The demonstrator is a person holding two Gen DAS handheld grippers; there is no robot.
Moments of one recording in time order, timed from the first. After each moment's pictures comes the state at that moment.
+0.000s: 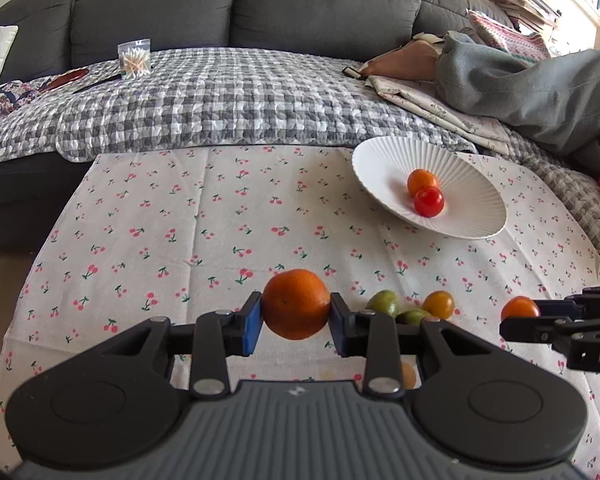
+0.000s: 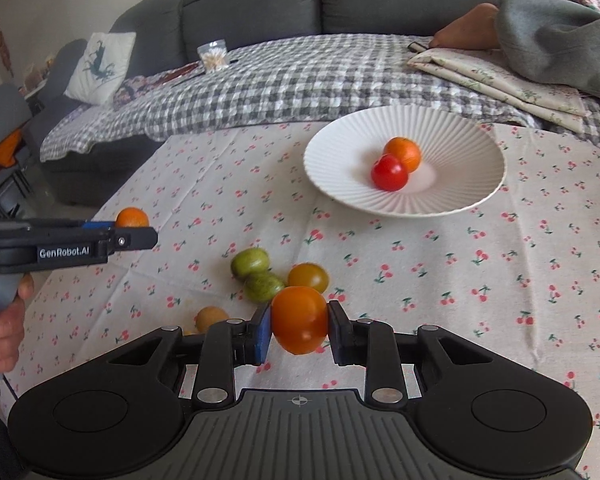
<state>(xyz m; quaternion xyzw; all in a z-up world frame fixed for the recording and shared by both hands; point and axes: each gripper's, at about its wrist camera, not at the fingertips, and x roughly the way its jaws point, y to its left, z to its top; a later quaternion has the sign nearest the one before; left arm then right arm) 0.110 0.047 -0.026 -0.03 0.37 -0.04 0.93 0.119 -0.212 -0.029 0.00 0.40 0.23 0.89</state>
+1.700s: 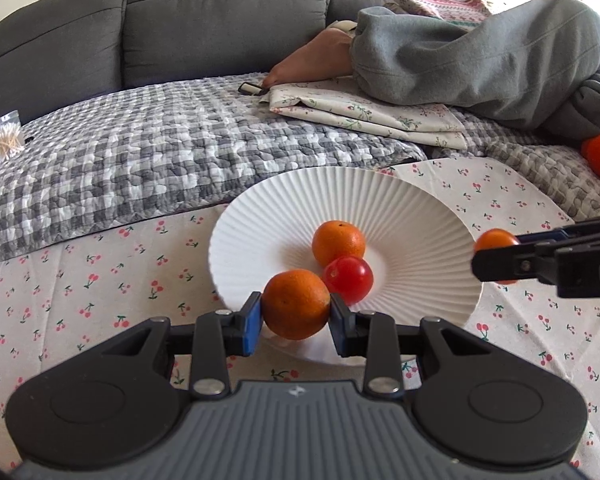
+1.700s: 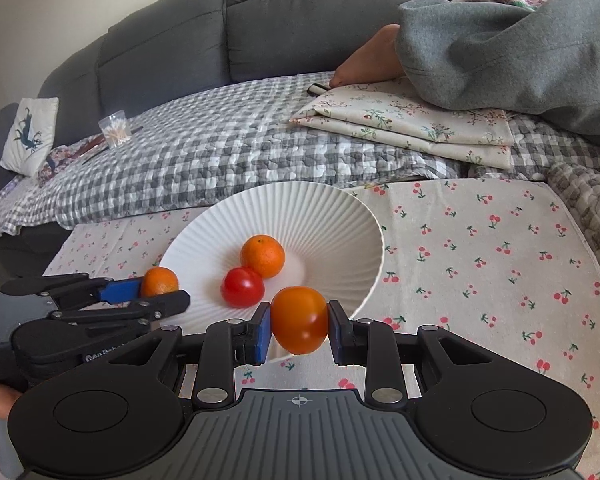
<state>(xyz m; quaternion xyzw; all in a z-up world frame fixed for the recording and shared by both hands) 0.234 -0.073 -0.051 0.05 0.34 -0.12 0.93 0.229 -0.279 -0.019 0.04 0.36 0.15 0.92</state>
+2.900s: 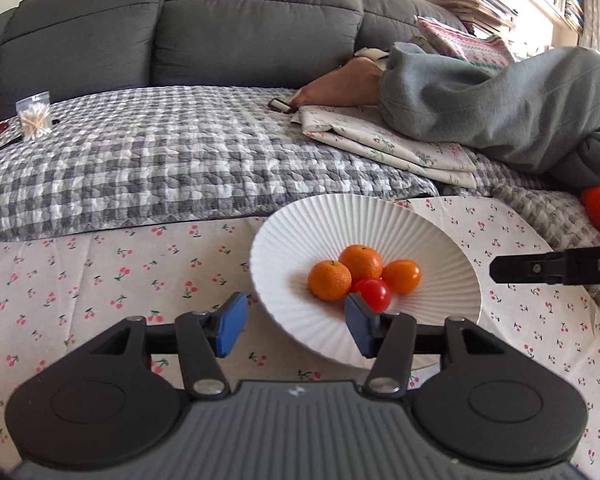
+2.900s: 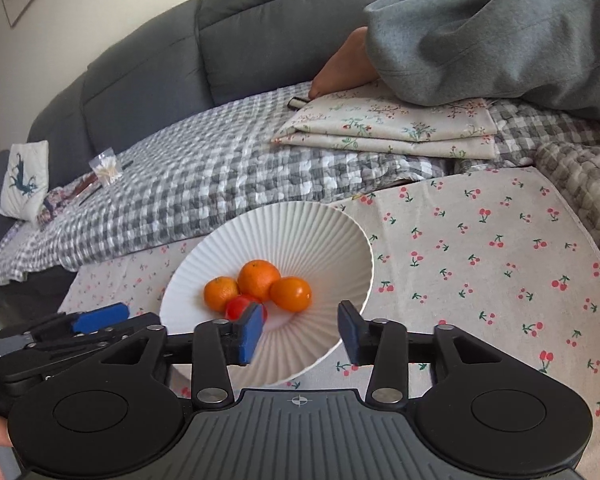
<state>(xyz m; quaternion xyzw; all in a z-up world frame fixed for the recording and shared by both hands) 0.218 -0.032 -0.026 -0.01 0.33 -0.11 0.94 0.233 -0.299 -0.007 0.11 0.36 0.13 0.92</state>
